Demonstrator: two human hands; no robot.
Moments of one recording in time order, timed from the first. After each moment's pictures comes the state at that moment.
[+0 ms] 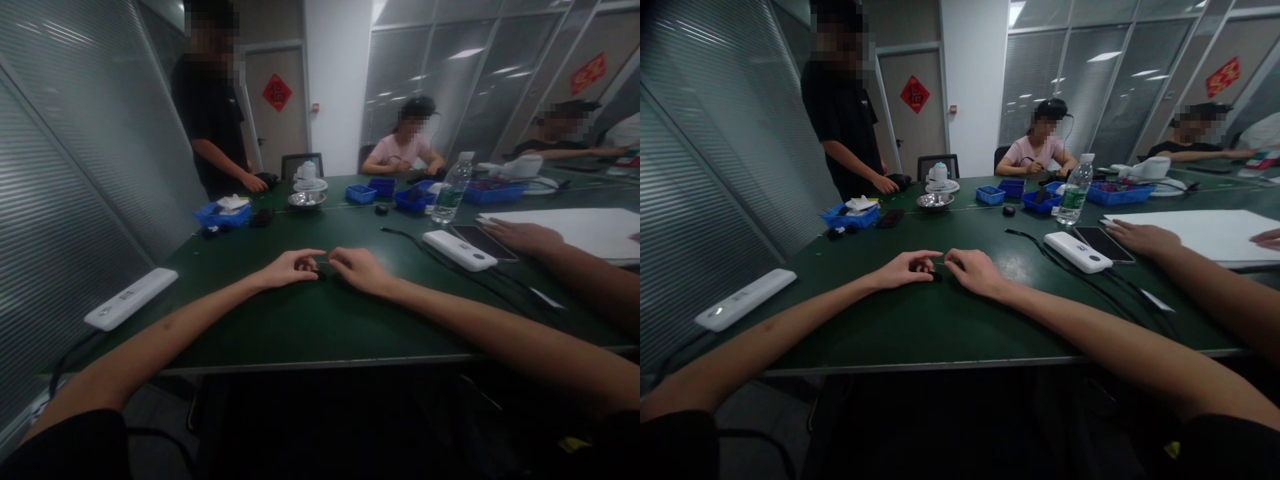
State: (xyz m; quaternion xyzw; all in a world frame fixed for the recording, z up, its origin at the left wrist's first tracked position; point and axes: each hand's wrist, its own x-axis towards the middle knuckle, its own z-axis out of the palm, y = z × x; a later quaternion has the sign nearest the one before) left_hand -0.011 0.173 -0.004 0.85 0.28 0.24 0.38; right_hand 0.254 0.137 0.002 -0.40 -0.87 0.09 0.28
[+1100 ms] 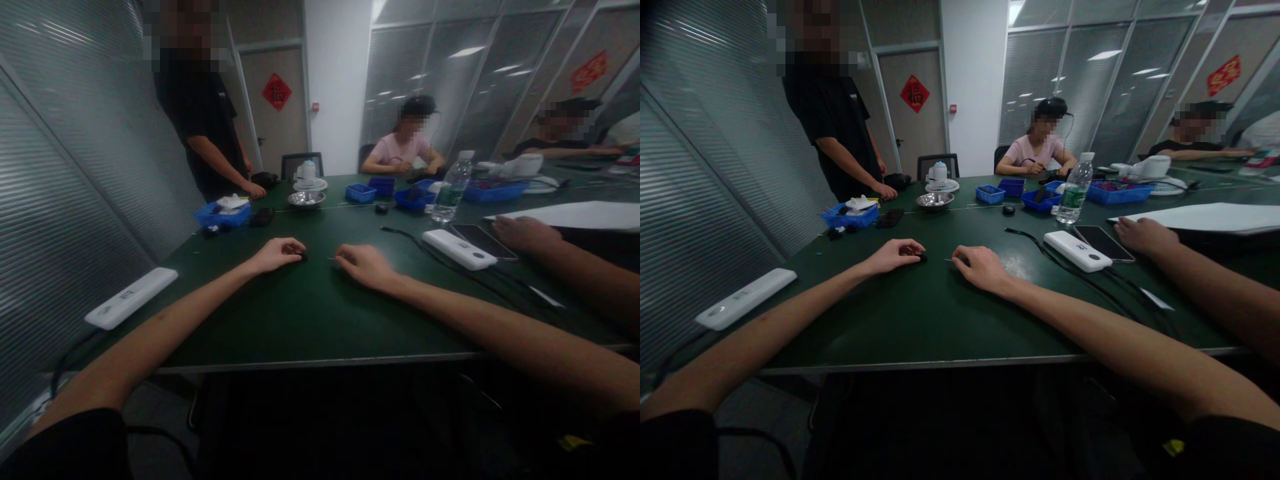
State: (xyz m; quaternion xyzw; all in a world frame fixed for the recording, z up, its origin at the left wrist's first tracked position) left_hand -0.041 0.212 0.000 0.84 0.38 0.26 0.30; right_hand 0.267 0.142 0.002 -0.47 -0.85 0.07 0.24
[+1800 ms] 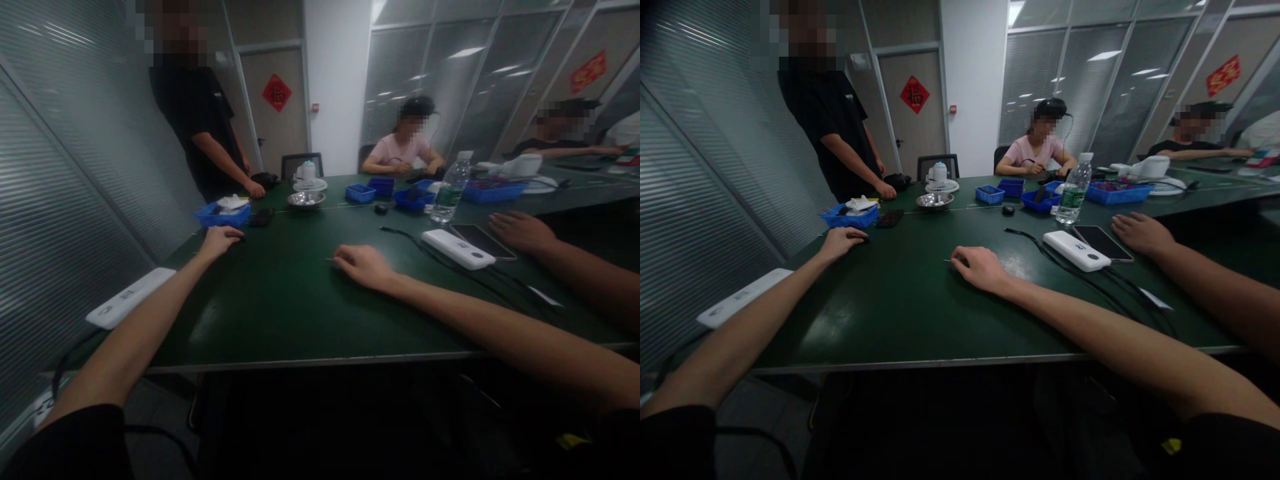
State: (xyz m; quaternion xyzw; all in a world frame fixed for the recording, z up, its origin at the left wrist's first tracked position) left_hand -0.197 0.270 -0.002 0.72 0.60 0.33 0.10; right_hand 0.269 0.136 0.007 -0.47 -0.85 0.08 0.22
